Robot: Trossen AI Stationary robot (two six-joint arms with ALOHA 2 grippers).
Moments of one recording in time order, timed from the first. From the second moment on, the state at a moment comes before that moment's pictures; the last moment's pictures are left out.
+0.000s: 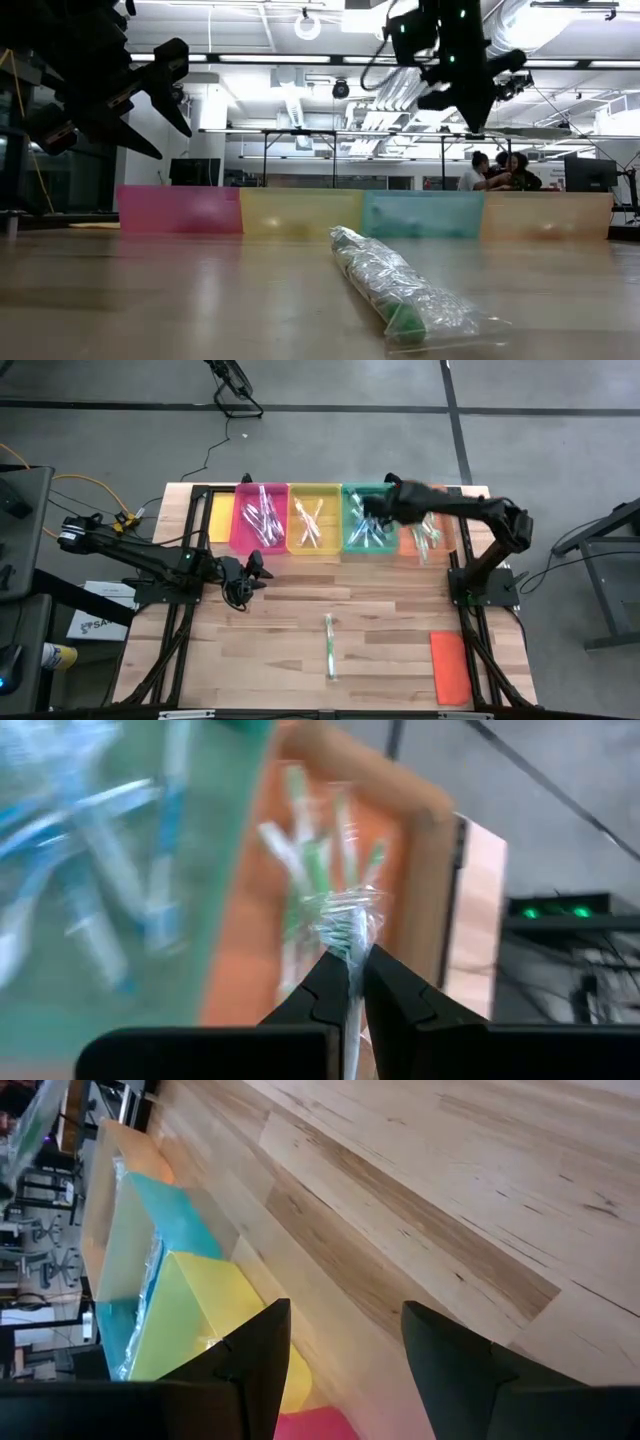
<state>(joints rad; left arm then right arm) -0.18 0.87 0.44 -0.21 -0.25 1.00 -0.34 1.64 1.41 -1.53 0.63 0.97</state>
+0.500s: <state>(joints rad) -0.18 0.87 0.44 -0.21 -0.25 0.99 -0.69 1.64 1.39 -1.33 0.63 0.70</state>
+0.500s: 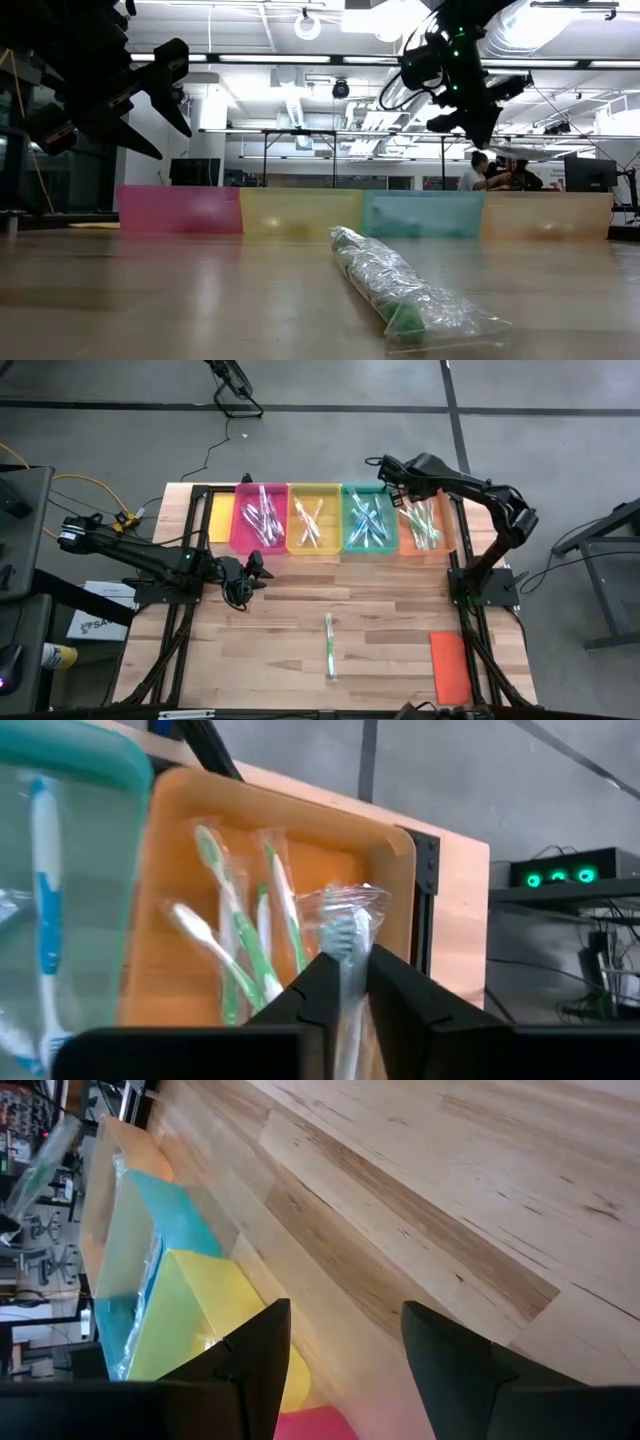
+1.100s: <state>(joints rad) -0.18 0.87 0.37 -0.11 -0.25 0.99 -0.53 1.64 1.34 -1.32 0.28 0.86</state>
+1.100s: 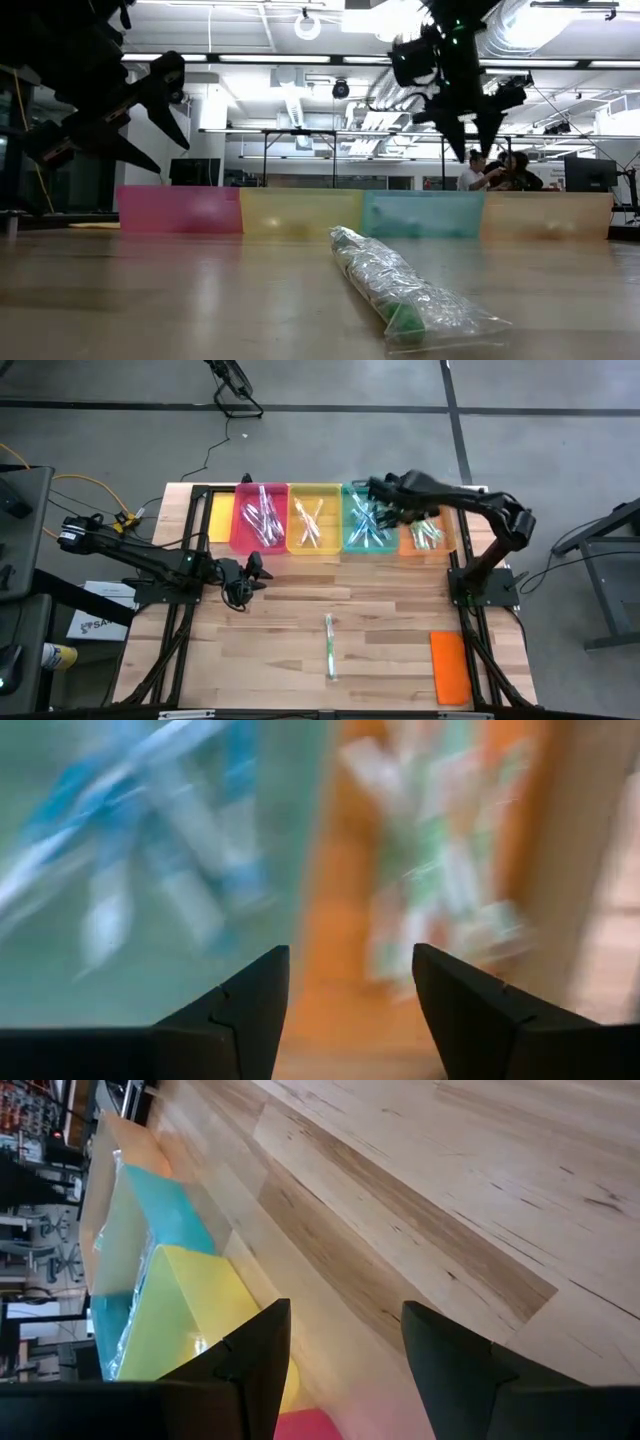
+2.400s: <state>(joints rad) -0.18 0.87 0.35 -0.26 -0.14 0.93 0.30 1.97 1.34 -0.42 0.03 1.47</state>
